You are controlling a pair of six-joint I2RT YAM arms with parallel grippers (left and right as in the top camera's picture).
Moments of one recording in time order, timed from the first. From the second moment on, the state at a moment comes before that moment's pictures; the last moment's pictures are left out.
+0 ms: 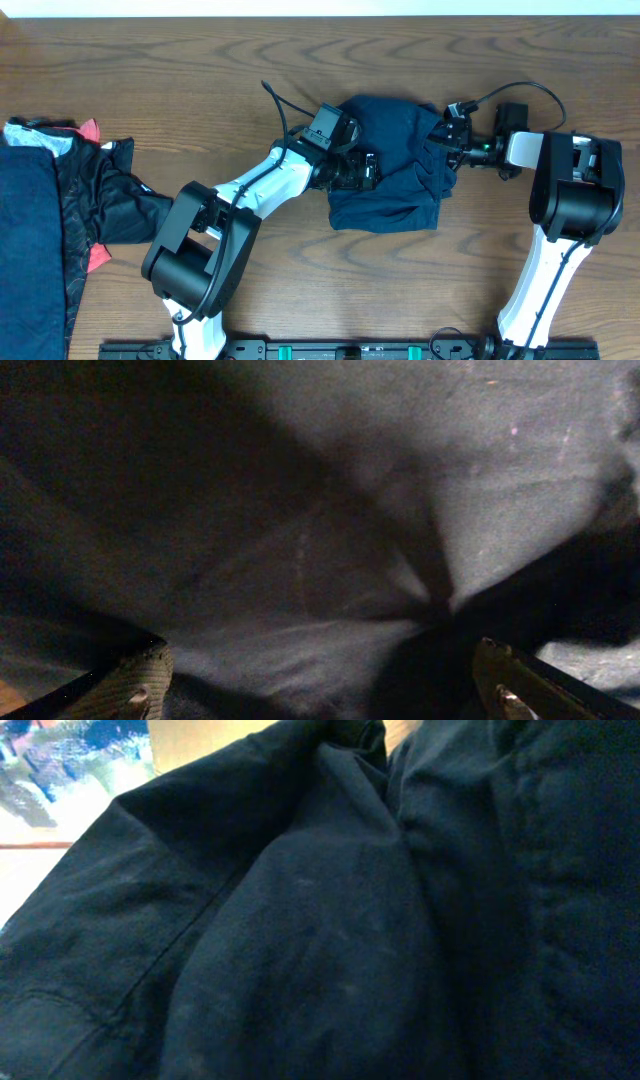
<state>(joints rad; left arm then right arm) -0.55 1.95 1.19 -0.36 0.40 -0.49 -0.16 2.33 1.22 -0.24 -1.54 0.28</state>
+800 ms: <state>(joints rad) -0.55 1.96 1.19 -0.27 0.44 -0.49 -0.19 2.35 1.24 -0.27 -1.54 0.23</state>
